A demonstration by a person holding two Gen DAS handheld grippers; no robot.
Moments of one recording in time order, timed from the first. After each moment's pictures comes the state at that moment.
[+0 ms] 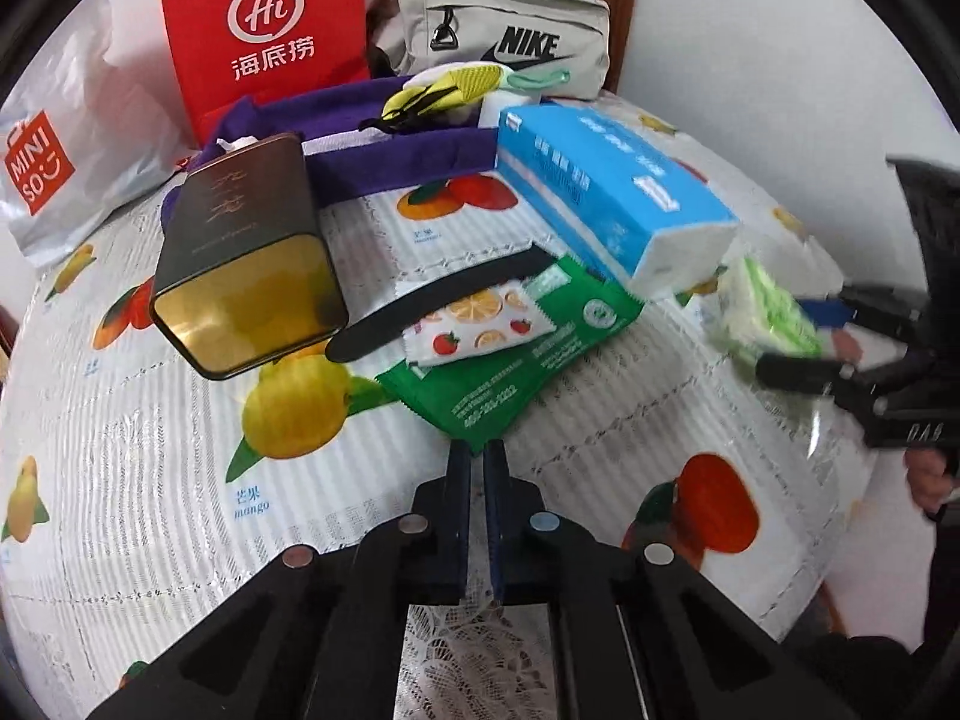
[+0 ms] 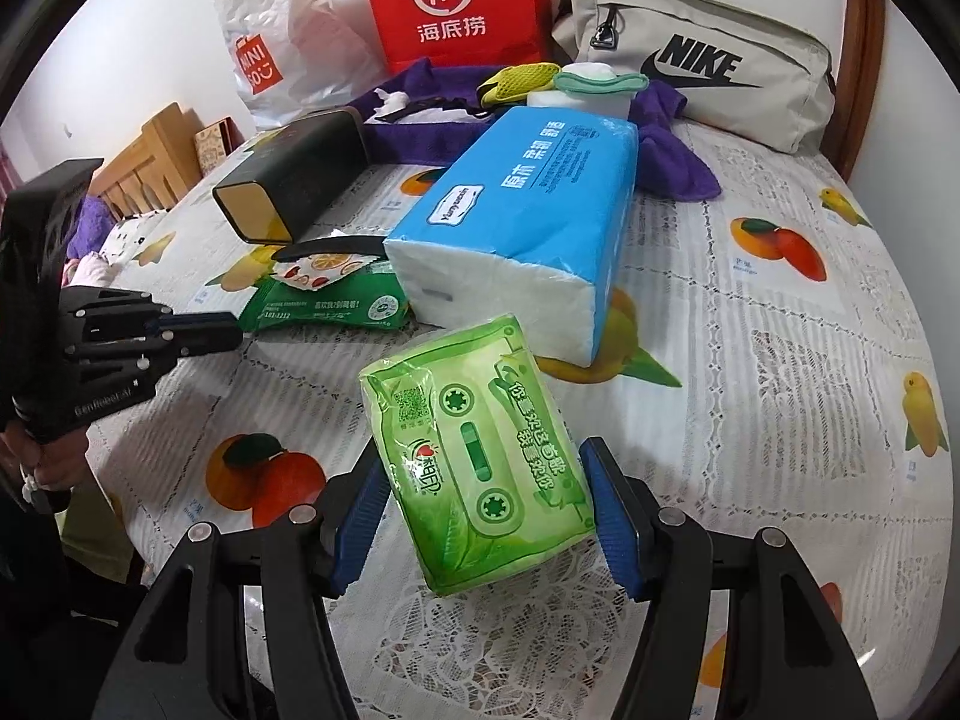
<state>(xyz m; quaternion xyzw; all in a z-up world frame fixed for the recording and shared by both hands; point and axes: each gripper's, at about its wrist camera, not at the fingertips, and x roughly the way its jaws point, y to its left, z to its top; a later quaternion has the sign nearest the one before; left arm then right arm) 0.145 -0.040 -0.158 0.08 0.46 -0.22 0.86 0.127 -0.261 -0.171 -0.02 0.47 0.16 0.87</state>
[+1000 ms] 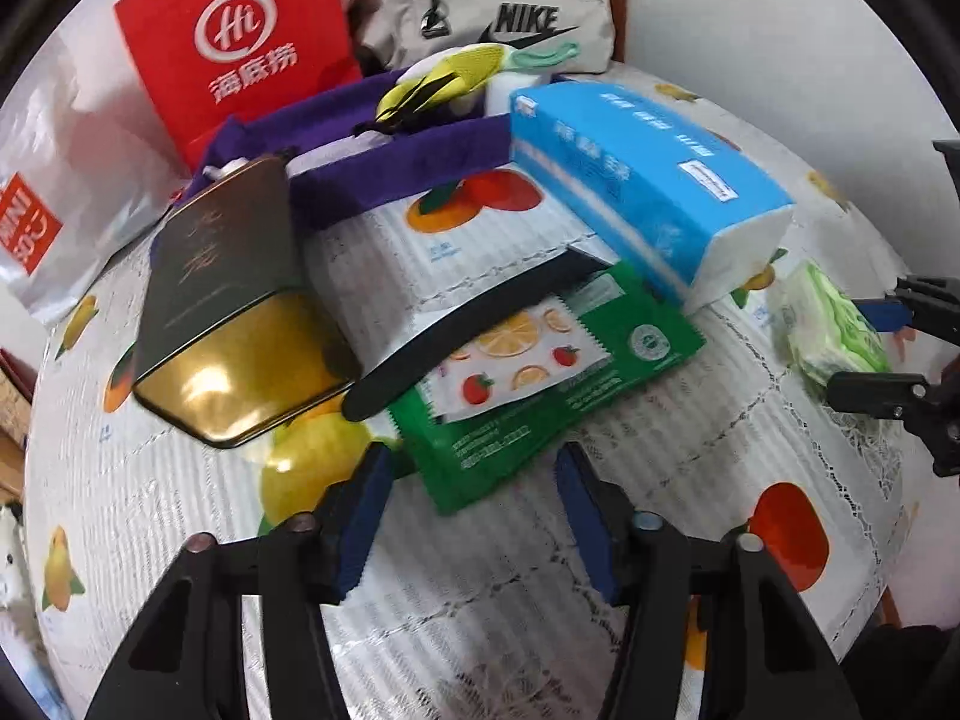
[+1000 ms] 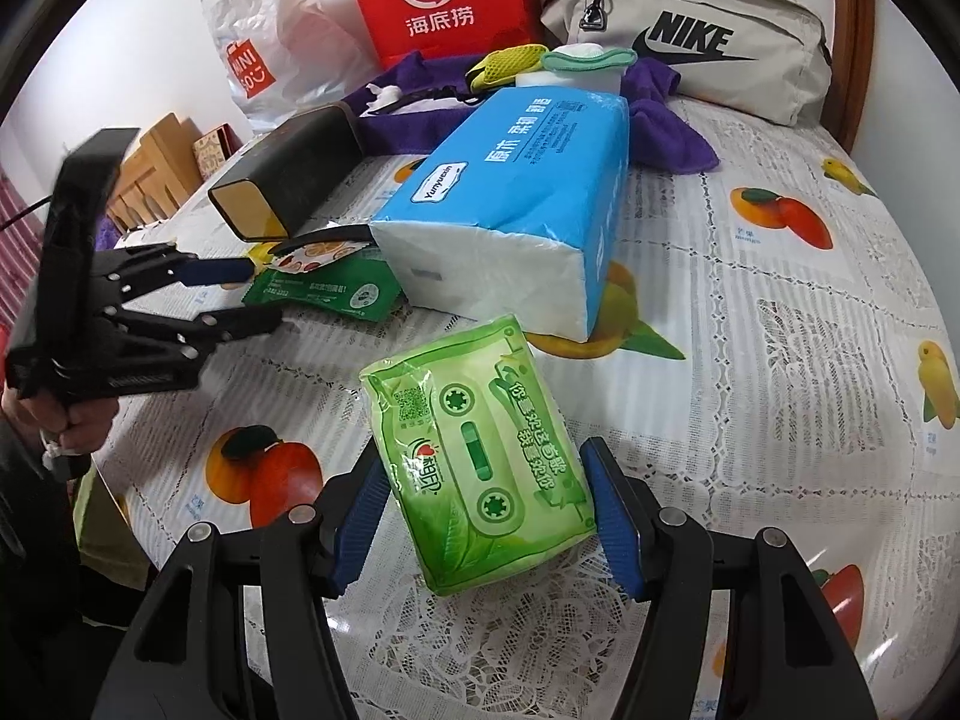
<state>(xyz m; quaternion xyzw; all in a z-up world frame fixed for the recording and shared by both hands) 0.172 -0.060 -0.171 0.15 0.45 -0.20 0.85 0.126 -0.269 -0.179 0.01 0.47 0.17 0.86</state>
